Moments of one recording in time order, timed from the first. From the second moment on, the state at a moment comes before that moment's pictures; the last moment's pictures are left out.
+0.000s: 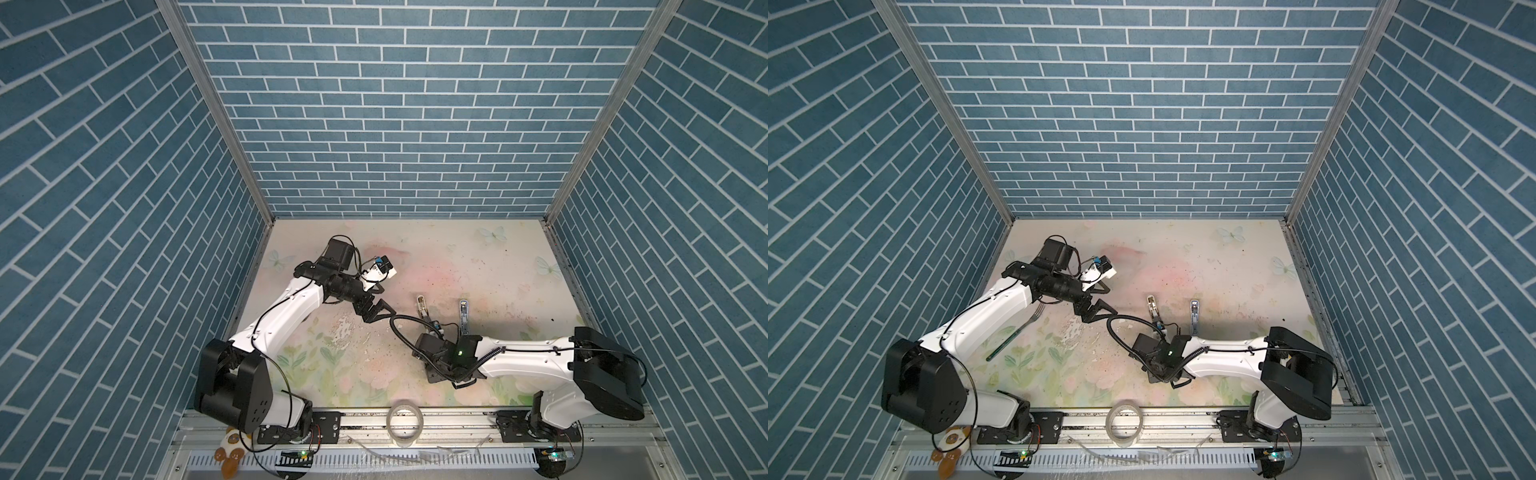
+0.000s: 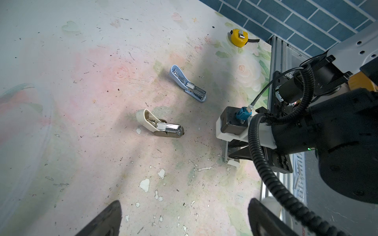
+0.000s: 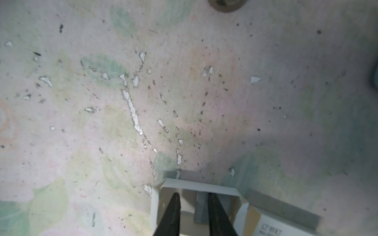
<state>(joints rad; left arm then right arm) -0.36 1.42 1.12 -0.78 0.76 0.55 1.25 1.53 0.80 -0.58 0.18 0.92</state>
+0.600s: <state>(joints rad) -0.36 1.42 1.11 -0.77 0.77 0.54 1.25 1.55 0.82 -0.60 0.19 0.95</state>
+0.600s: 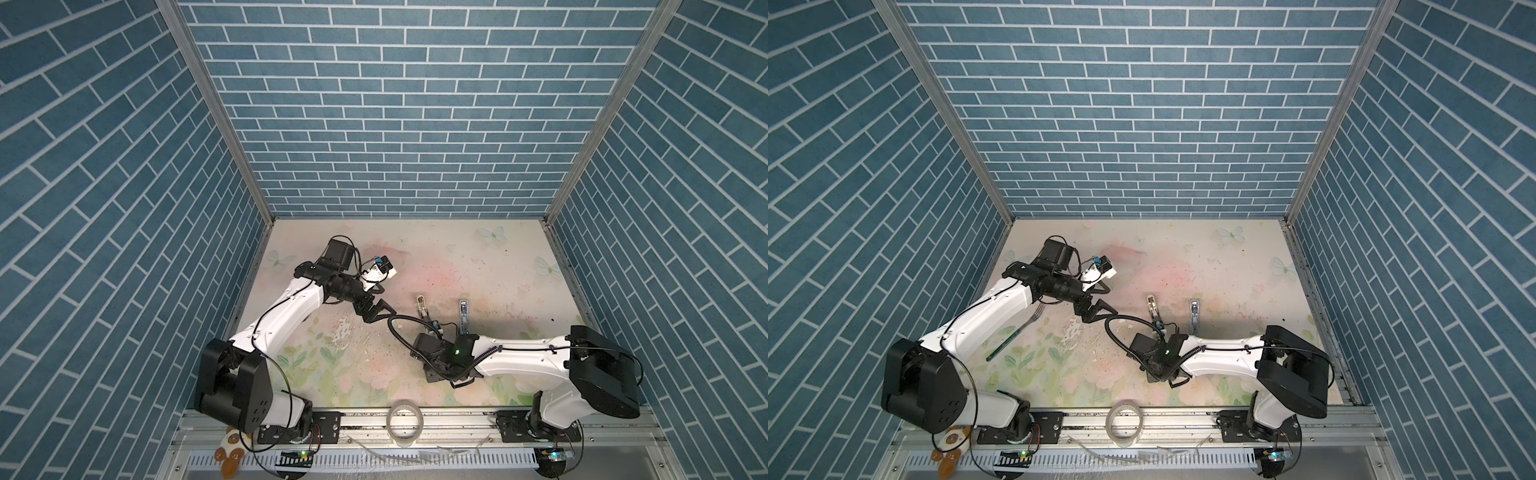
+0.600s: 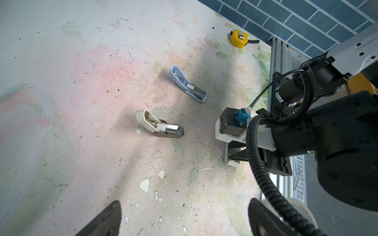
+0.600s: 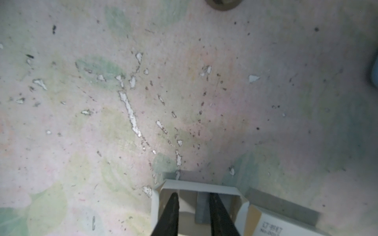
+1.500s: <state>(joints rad) -0.36 1.43 1.11 -0.75 0.79 0.53 1.27 1.54 0.81 -0.59 0.22 1.03</state>
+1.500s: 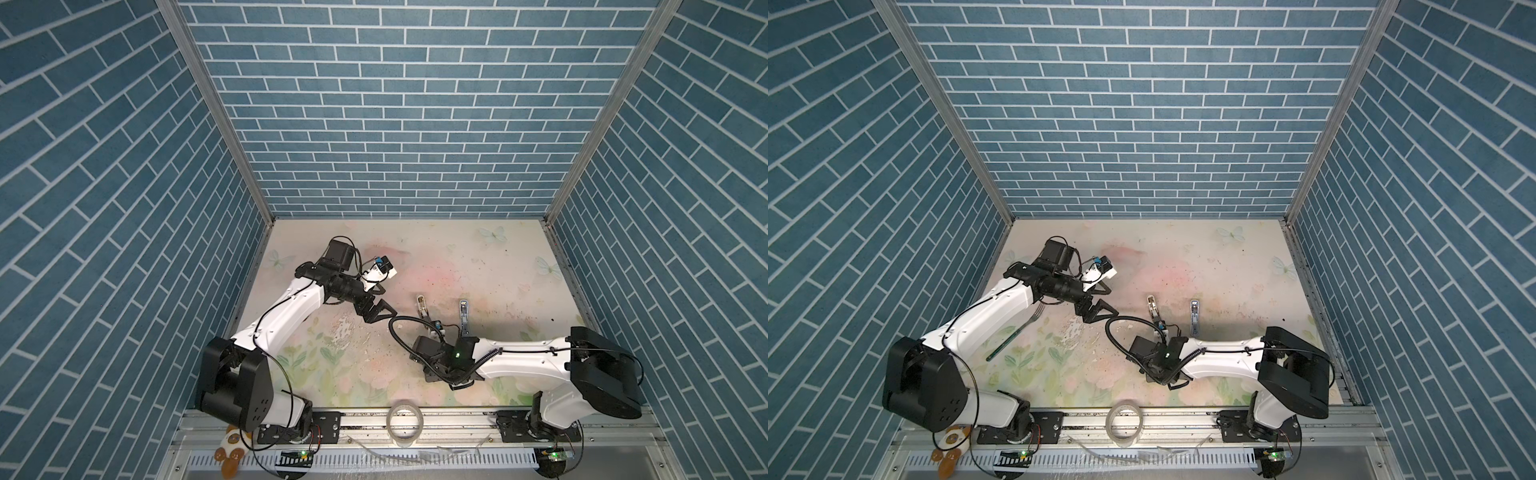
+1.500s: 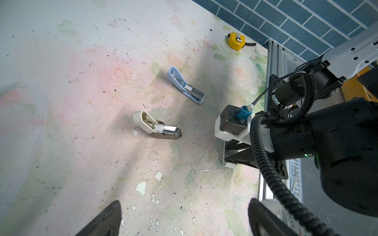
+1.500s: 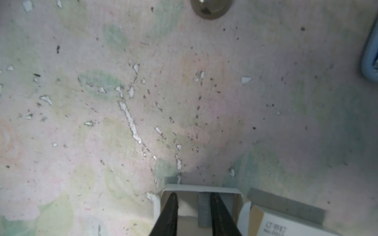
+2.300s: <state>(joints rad) -0.36 1.45 1.10 -0.75 0.79 0.52 1.28 1.54 0.81 -0.66 0.23 0.99</state>
